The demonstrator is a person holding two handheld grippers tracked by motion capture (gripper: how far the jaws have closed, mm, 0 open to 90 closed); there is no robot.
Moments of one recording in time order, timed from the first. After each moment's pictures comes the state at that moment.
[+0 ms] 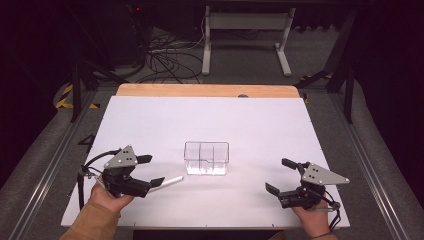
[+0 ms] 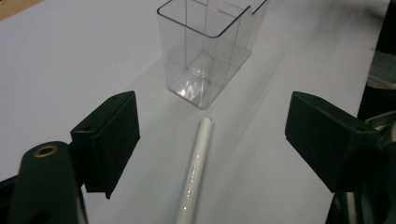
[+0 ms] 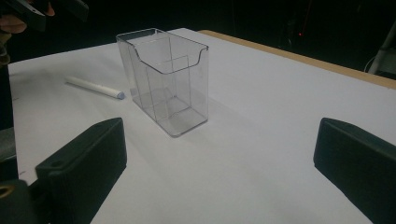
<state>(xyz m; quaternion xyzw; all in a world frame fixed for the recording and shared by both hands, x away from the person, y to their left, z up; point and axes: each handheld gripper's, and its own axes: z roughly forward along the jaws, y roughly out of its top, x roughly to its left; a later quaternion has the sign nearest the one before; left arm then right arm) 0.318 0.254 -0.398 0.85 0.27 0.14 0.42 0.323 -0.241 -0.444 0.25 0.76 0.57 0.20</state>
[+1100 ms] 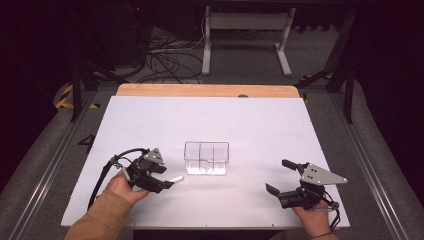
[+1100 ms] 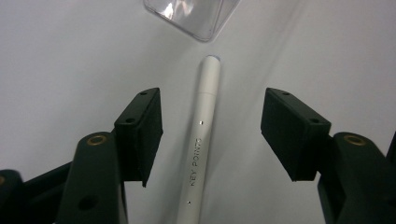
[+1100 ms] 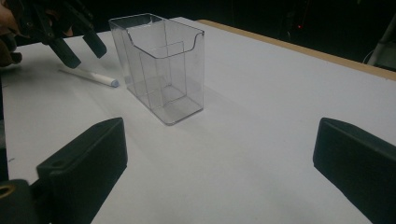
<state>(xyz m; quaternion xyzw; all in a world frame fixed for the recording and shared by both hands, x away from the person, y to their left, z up) 0.361 0.221 -0.437 0.92 0.27 0.06 0.27 0.326 -0.243 -0.451 0.25 0.77 0.55 0.21</state>
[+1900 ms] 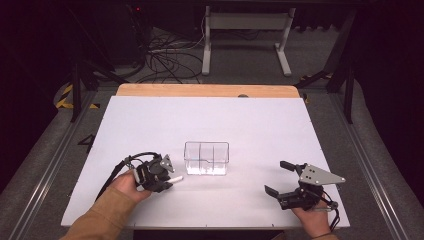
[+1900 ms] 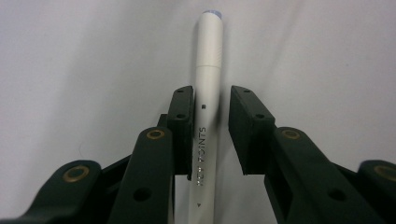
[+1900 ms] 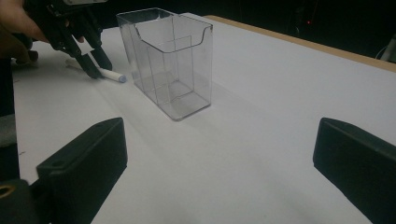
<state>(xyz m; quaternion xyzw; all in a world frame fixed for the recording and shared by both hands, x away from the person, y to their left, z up) 0.366 0.201 -0.451 0.96 0.22 0.07 0.17 0.327 -0.241 -0.453 0.24 0.77 0.55 0.19</state>
